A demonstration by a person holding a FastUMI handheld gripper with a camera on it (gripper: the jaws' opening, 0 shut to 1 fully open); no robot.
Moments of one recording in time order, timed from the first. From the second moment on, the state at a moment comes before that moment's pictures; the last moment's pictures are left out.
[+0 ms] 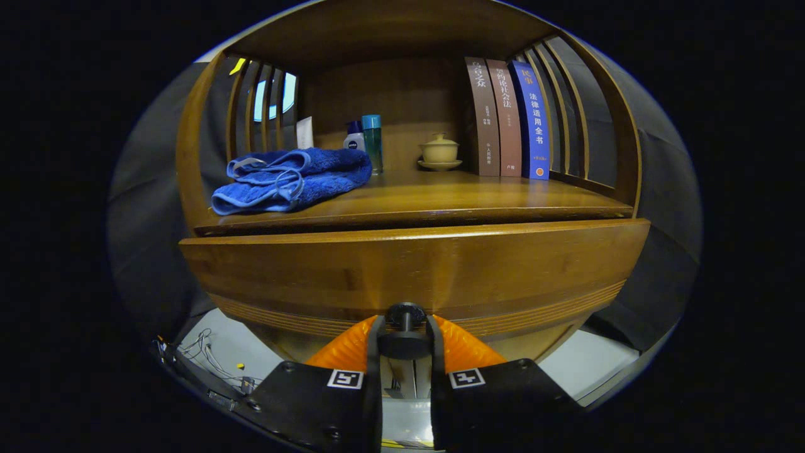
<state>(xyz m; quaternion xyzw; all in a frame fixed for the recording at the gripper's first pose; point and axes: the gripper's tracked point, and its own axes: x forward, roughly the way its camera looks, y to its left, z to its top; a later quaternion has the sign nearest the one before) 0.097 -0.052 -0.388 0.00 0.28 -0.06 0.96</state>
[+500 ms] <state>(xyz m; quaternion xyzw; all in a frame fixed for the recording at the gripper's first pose) 0.007 -0.041 -0.372 0.03 0.32 -0.05 0.94</state>
